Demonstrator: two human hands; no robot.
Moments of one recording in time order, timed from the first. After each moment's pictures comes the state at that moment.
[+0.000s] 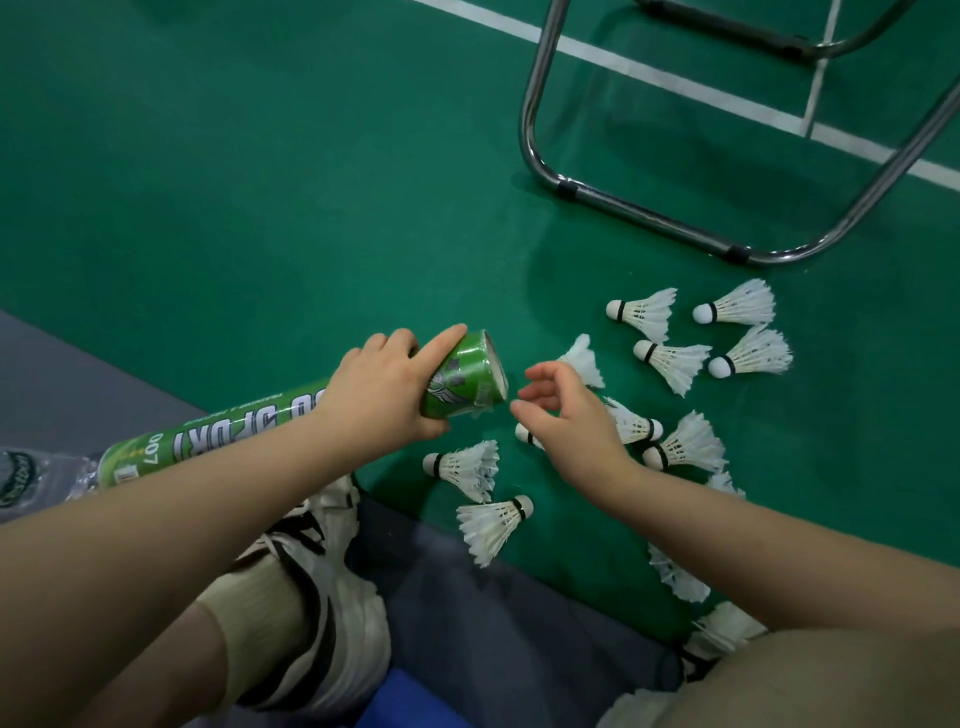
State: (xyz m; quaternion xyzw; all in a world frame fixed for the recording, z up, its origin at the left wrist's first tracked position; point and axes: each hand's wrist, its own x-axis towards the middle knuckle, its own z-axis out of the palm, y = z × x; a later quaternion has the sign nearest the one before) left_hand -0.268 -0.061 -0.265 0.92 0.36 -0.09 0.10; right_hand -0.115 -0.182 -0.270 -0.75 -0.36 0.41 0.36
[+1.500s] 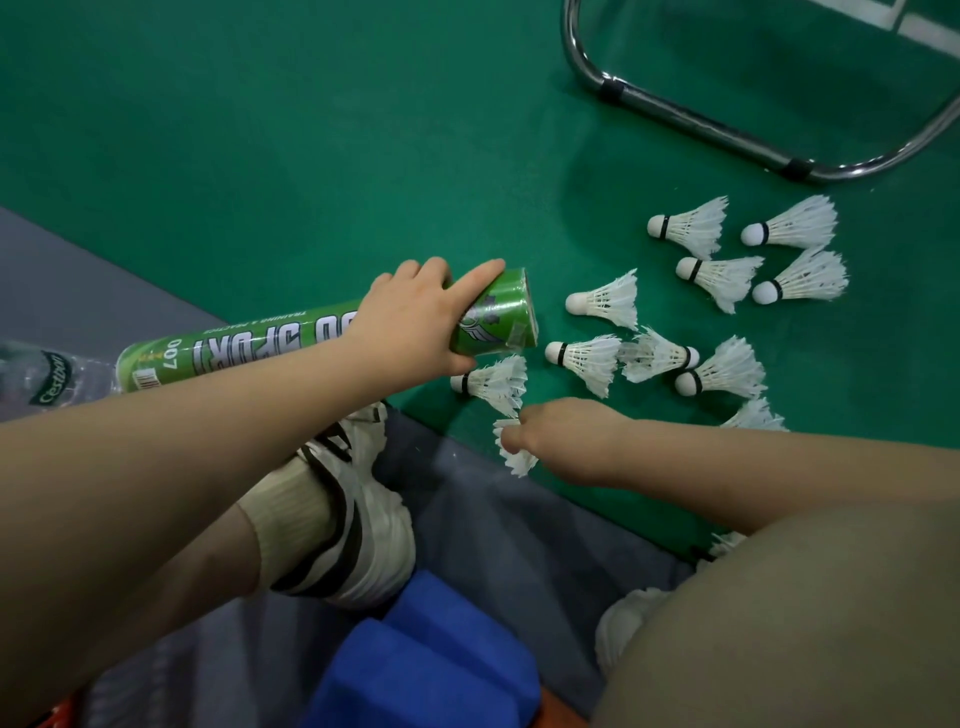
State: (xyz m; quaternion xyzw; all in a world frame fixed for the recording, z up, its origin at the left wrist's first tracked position) left_hand -0.285 -0.071 -0.272 0.93 0.33 -0.11 0.09; right_hand -0.151 -0.205 -0.300 -0.52 -0.77 0.31 -0.22
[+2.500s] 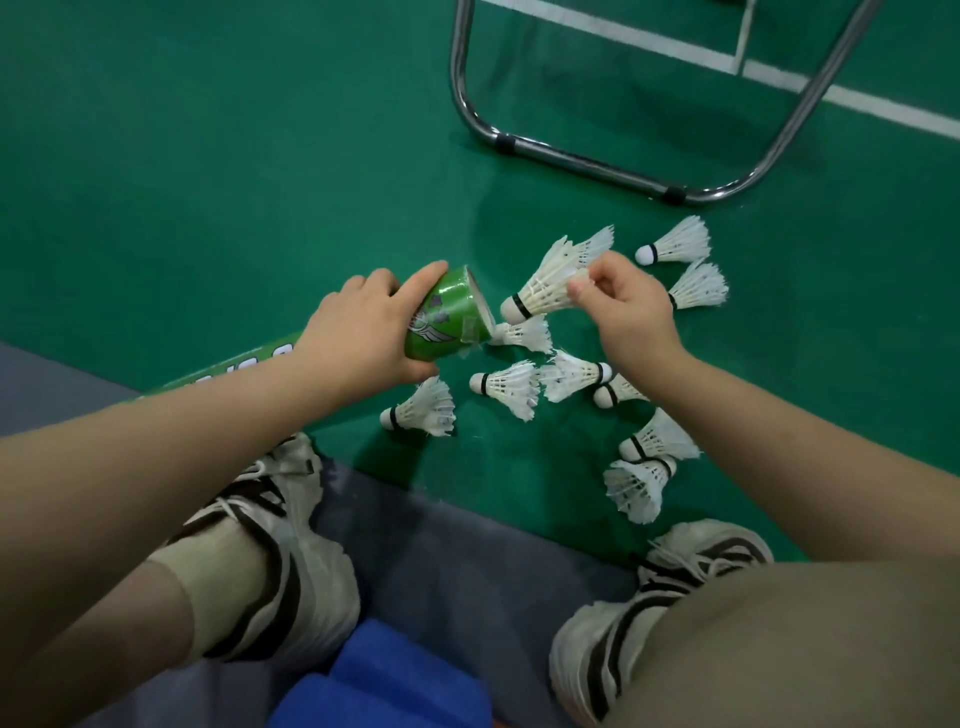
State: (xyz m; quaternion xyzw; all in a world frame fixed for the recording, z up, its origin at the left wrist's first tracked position) left_hand -0.234 -0.080 -0.244 0.93 0.34 -0.08 0.11; right_hand -0.037 -0.212 -0.244 -0.80 -0.36 0.27 0.41
